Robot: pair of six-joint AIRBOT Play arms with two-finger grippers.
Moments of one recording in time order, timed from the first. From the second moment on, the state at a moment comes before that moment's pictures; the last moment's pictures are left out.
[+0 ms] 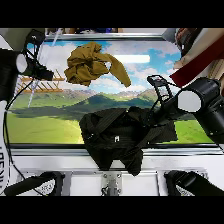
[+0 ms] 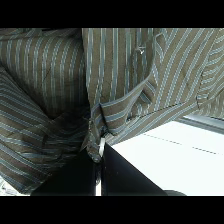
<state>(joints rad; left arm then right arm) -0.11 -1.31 1.58 1.79 -1.22 -1.30 0.54 -1.06 1.33 -1.48 1.65 1.92</state>
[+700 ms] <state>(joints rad) -0.02 -1.05 1.57 1.34 -1.62 -0.64 0.54 -1.06 1.33 -1.48 1.65 1.92</state>
